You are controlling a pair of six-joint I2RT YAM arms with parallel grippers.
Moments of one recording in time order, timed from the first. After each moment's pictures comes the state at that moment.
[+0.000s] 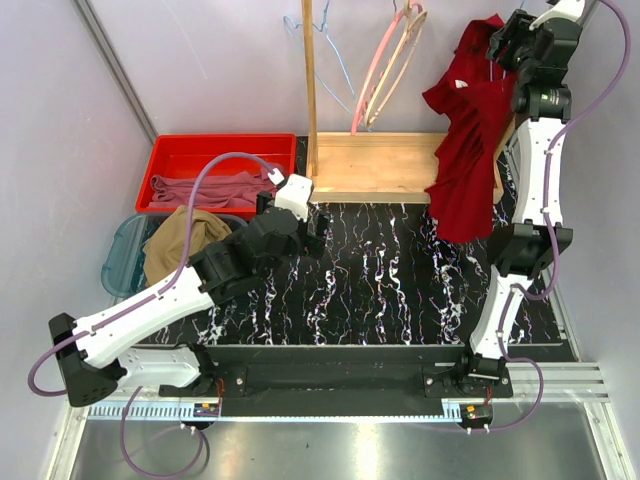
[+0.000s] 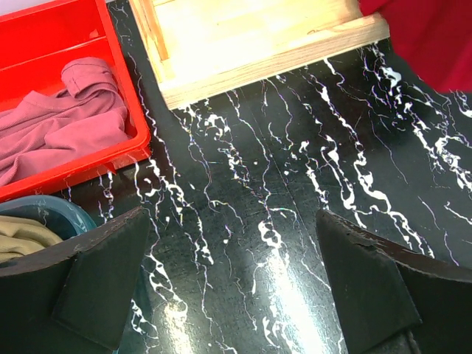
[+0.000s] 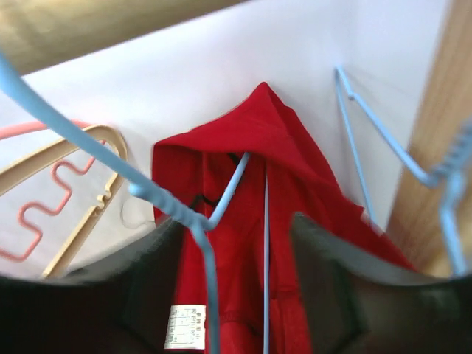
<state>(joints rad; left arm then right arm) -0.99 1.15 1.15 -0.46 -0.54 -0.26 -0.13 2.17 2.62 -0.41 -0.06 0.25</state>
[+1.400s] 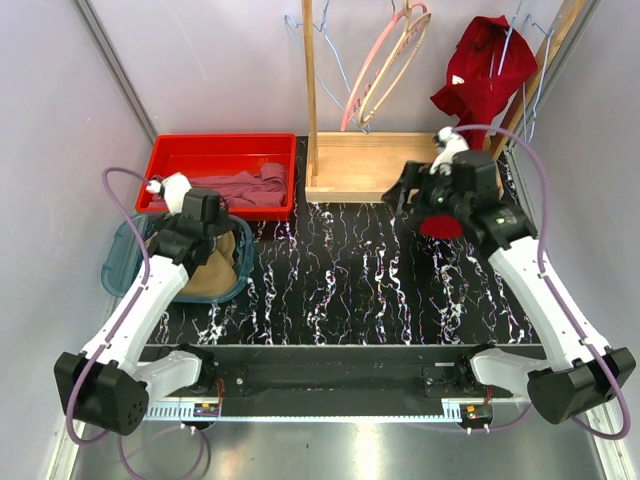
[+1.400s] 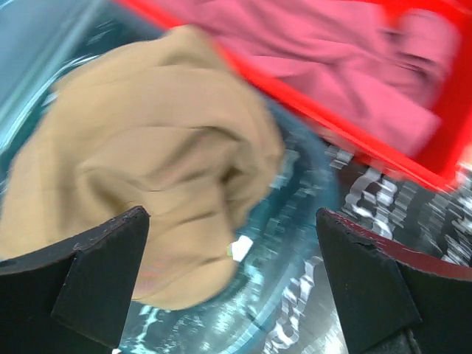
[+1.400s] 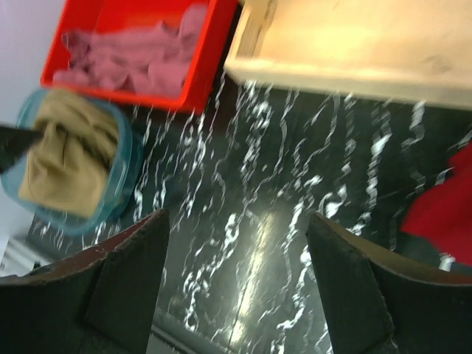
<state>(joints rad) -0.30 1.09 0.99 -0.64 -0.59 -0.61 0.32 1.17 1.32 -0.57 -0.20 0.39</state>
